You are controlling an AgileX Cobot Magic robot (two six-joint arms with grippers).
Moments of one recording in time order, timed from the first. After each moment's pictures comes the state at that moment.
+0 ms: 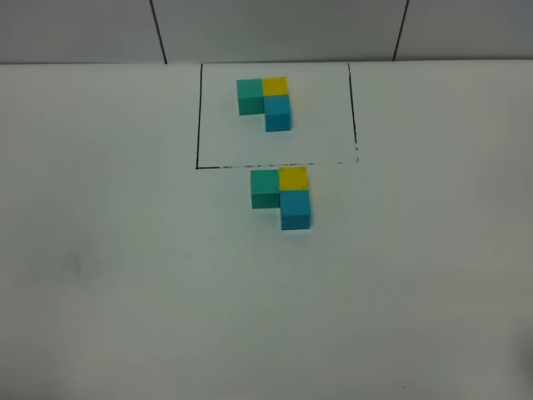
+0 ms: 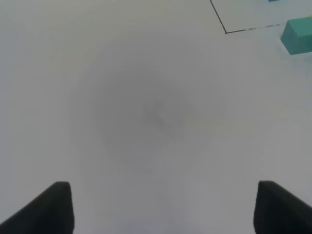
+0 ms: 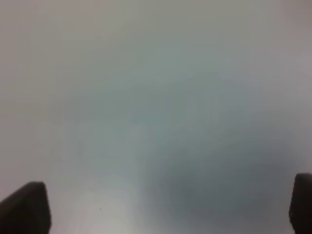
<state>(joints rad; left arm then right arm) -0.06 -0.01 -0.51 -0.08 1.06 0.11 -0.05 0.48 -0.55 -0.02 1.04 0.04</state>
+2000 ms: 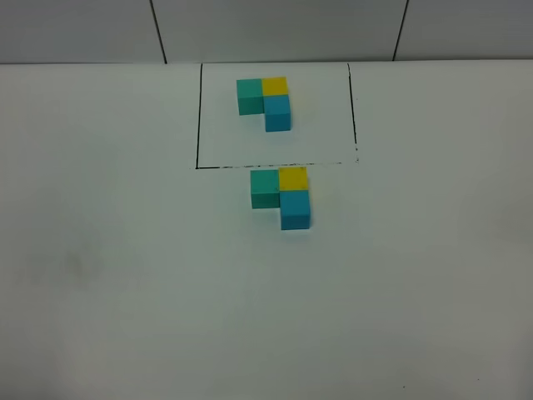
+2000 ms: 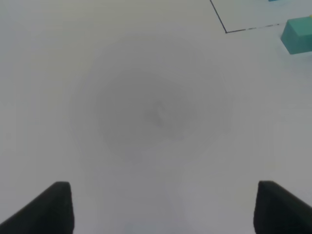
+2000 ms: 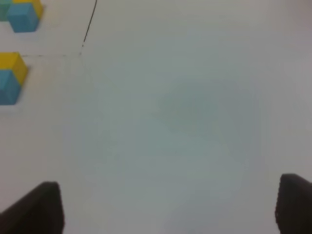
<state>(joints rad) -0.06 -0.01 -0.51 -0.08 1.06 0.11 0.01 0.01 -0.50 0.01 1.07 -0.04</state>
